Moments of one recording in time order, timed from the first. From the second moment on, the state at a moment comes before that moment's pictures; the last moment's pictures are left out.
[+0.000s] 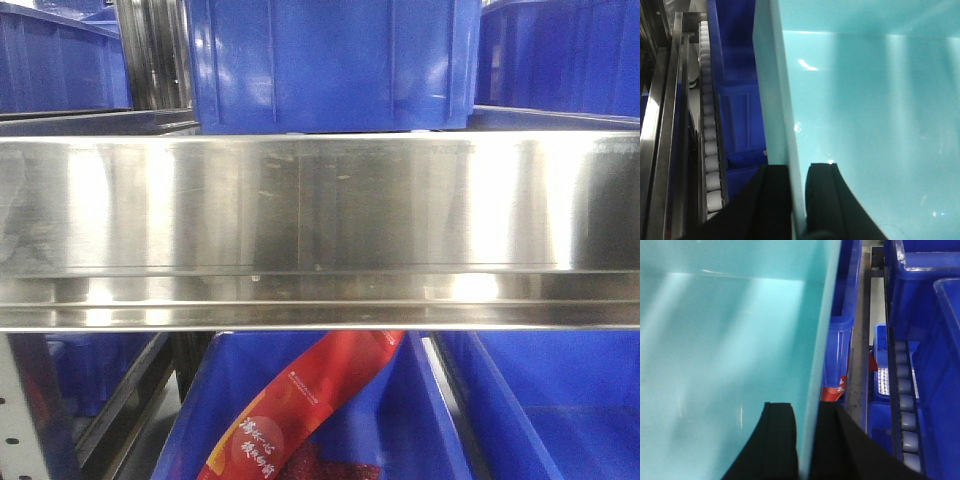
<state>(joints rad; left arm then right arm) -0.39 1.47 -1.86 0.08 0.96 -0.26 0.15 1.43 -1.80 0.08 0.98 0.10</state>
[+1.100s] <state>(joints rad) -0.39 1.47 -1.86 0.08 0.96 -0.26 0.15 1.43 -1.80 0.08 0.98 0.11</state>
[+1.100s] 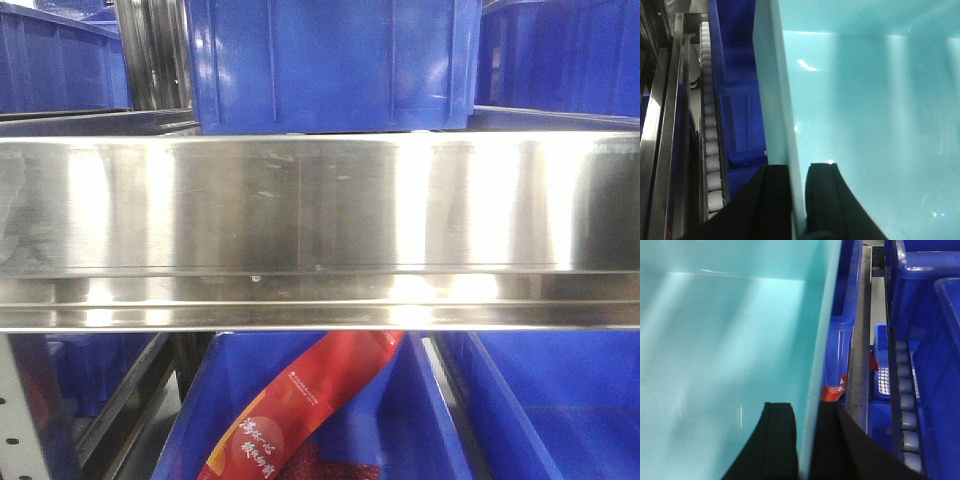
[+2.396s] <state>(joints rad) -0.39 1.47 -1.86 0.09 0.96 -0.26 0.16 1.43 -1.80 0.08 0.97 0.11</state>
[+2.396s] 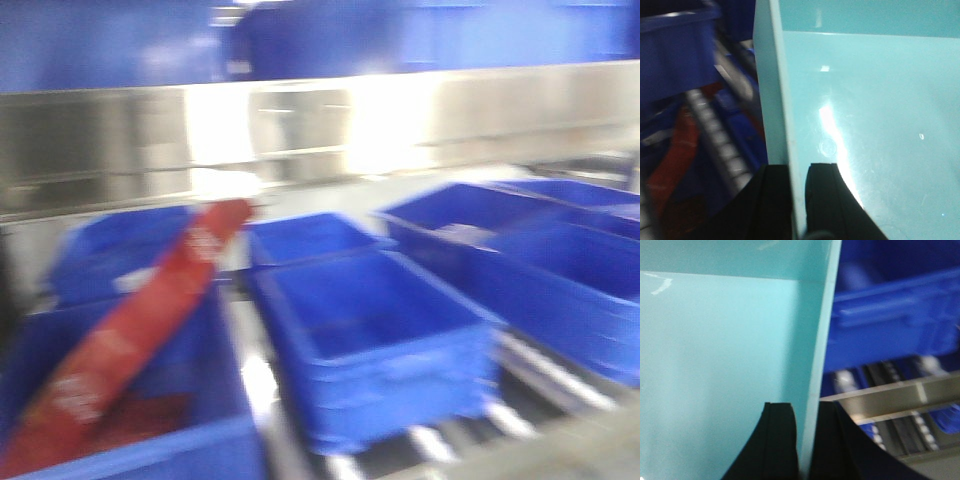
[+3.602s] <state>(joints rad) -0.39 1.47 -1.86 0.09 0.95 -0.26 0.16 1.43 -1.80 0.08 0.97 0.11</state>
